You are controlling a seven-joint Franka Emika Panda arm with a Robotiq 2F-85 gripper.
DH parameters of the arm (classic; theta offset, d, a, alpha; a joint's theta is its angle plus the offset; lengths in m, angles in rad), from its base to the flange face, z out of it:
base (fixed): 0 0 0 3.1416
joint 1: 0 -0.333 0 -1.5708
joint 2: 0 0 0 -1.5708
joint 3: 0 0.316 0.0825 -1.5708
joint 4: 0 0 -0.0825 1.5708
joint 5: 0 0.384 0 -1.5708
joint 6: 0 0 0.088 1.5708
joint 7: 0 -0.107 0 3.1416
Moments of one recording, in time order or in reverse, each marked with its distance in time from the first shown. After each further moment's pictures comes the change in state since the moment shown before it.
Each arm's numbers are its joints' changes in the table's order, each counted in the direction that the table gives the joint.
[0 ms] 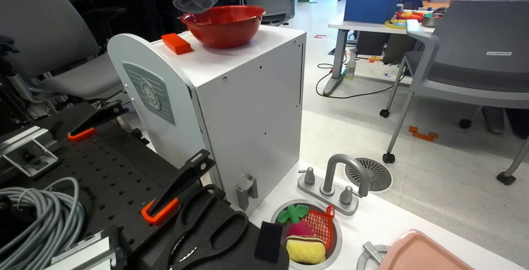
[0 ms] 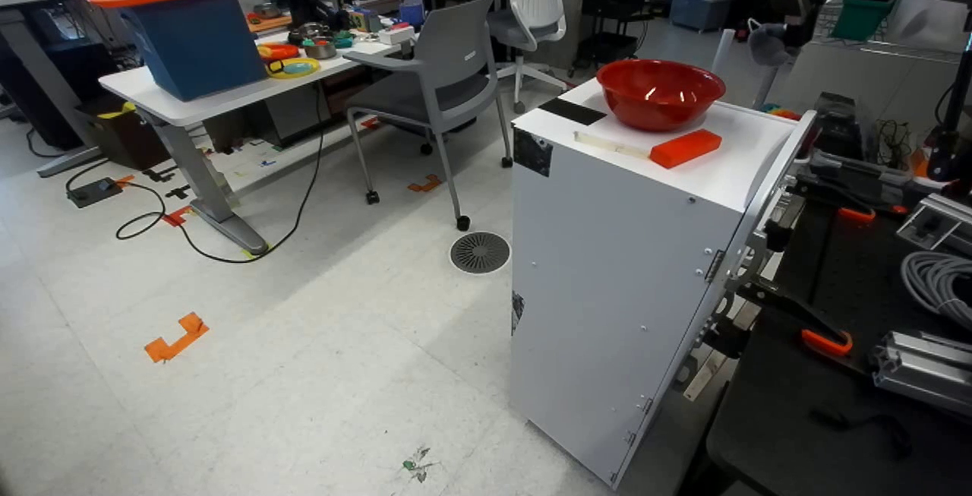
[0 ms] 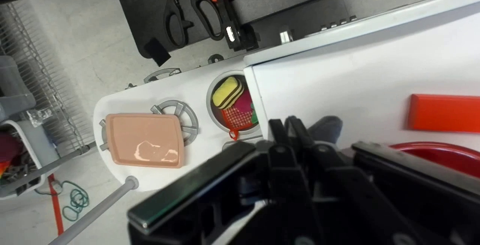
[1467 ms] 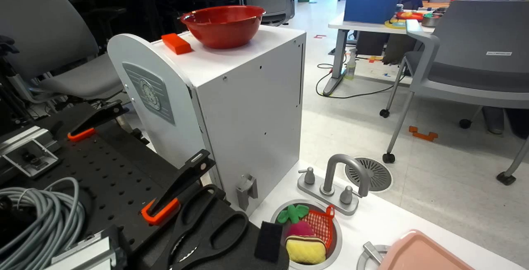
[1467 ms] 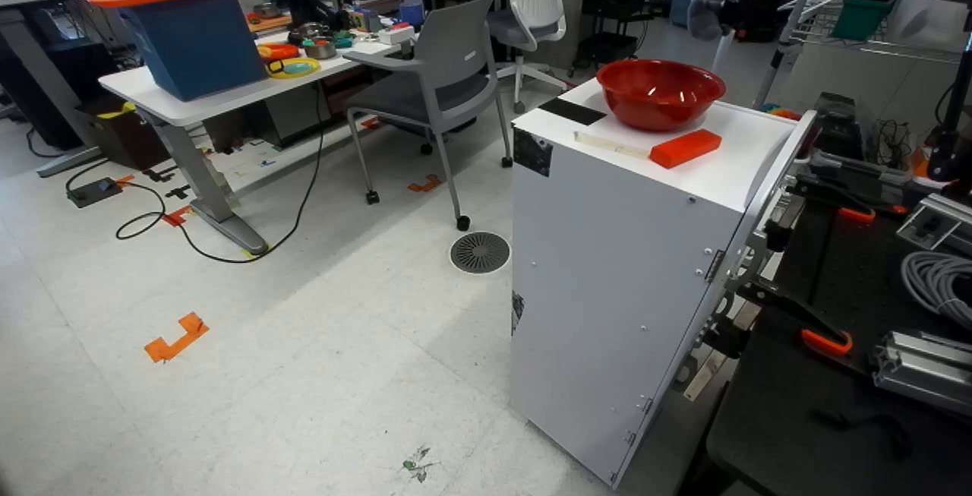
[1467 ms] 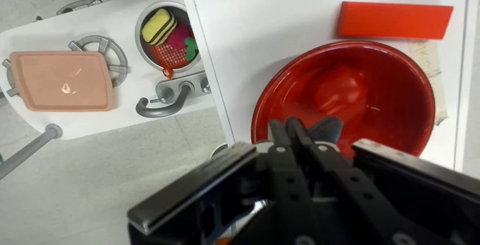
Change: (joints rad) arm 0.032 -0.030 -0.004 -0.035 0.215 -0.230 0.229
